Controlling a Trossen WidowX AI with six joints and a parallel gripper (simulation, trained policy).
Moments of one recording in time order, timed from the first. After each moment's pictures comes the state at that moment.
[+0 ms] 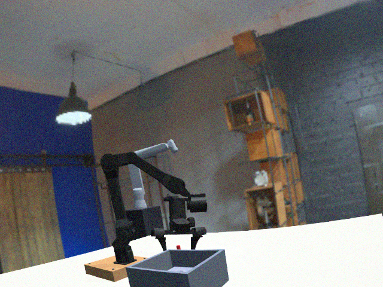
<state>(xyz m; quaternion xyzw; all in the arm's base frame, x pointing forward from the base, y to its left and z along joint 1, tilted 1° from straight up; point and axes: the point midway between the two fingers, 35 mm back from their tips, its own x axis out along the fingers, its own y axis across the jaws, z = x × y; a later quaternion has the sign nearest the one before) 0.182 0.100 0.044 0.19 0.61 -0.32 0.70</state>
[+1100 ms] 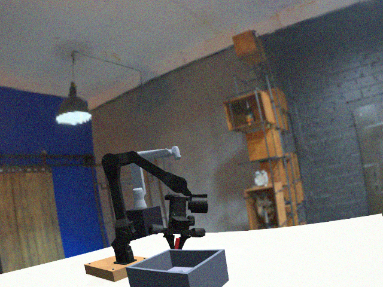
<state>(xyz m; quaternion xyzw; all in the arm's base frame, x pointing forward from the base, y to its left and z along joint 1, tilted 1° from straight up) 0.191 0.071 0.054 0.13 0.60 -0.36 0.71</state>
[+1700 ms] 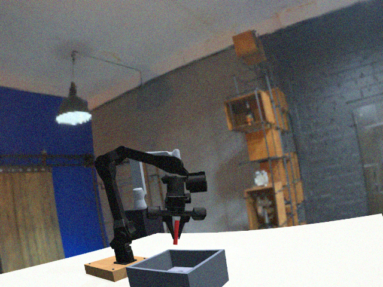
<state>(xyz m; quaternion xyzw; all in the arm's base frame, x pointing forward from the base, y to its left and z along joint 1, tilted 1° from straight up) 0.228 0.031 0.124 0.18 0.52 -0.40 0.73</state>
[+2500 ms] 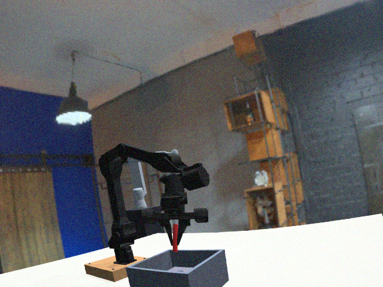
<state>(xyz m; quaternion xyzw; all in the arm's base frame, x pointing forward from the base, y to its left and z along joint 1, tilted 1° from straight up) 0.282 -0.057 0.128 0.24 0.48 -0.45 0.71</state>
